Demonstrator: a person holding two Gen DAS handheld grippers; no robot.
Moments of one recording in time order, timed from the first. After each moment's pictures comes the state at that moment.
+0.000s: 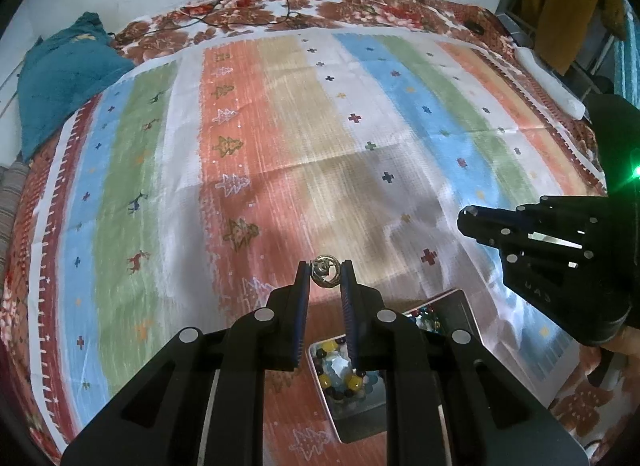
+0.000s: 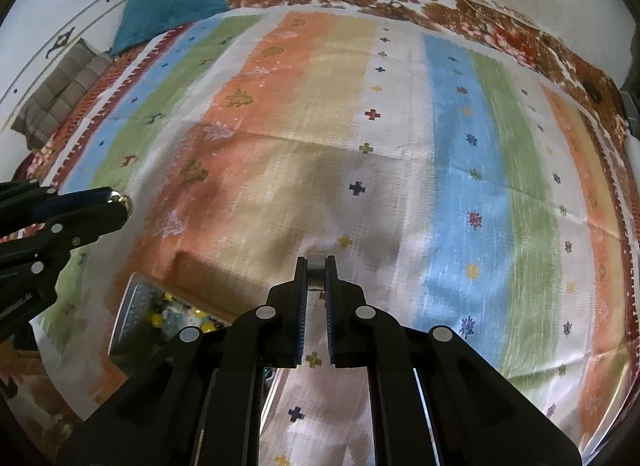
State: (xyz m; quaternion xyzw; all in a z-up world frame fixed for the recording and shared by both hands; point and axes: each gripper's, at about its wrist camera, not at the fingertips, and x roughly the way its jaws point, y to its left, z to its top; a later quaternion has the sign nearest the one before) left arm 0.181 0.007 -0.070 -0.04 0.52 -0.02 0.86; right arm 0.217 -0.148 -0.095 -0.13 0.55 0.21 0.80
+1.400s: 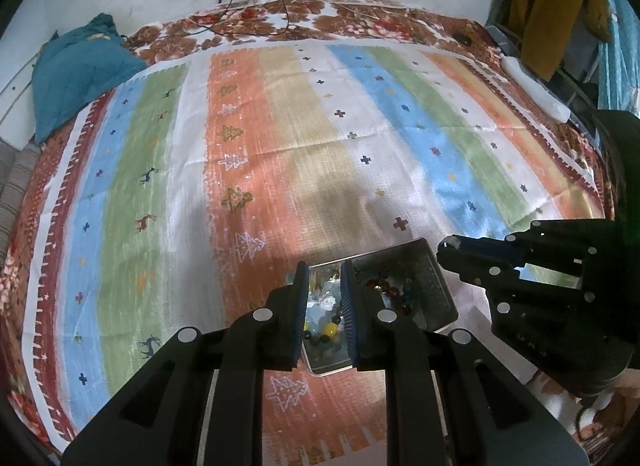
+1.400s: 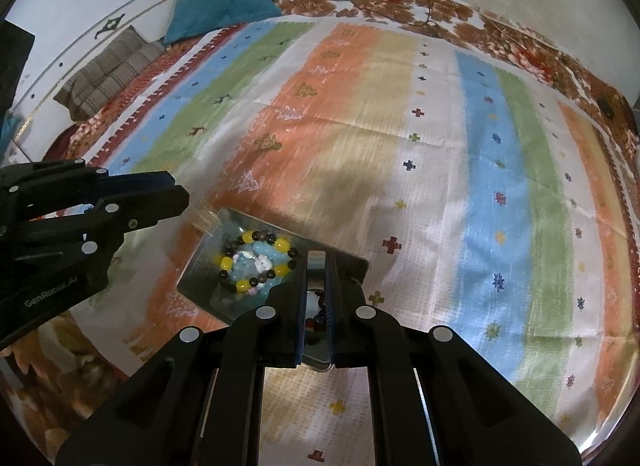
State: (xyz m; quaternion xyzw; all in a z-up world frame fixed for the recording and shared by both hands) left arm 0.113 -0.010 -0.057 -0.06 0.49 -0.02 0.87; right arm 0.135 -0.140 -0.068 -0.13 0.53 0.26 0.80
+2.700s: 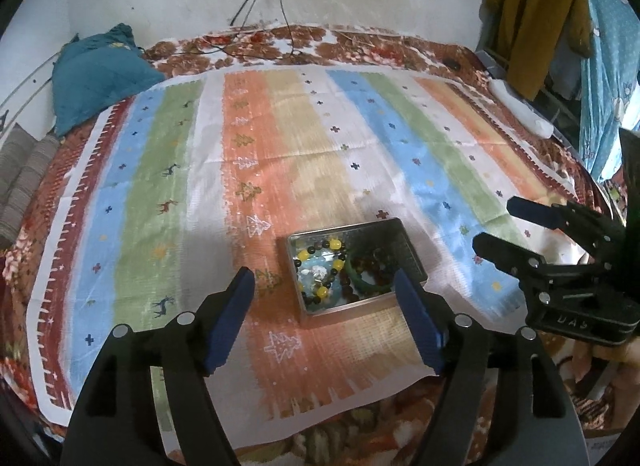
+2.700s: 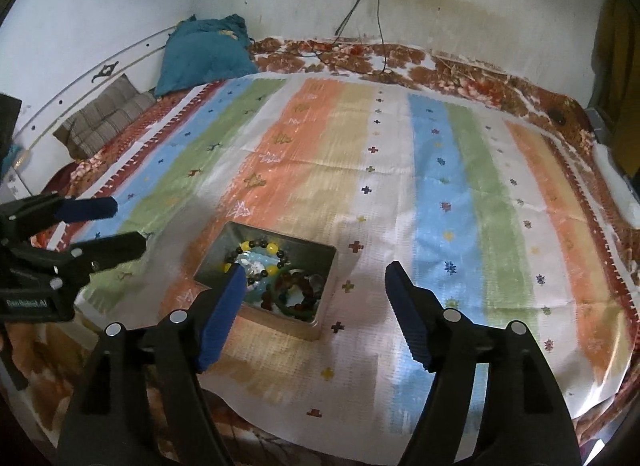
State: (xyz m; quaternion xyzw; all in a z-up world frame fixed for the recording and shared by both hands) left arm 0.034 -0.011 -0.025 -0.07 0.44 -0.01 0.89; right arm 0.069 -0.185 -0.018 -0.10 0.44 0.22 0.86
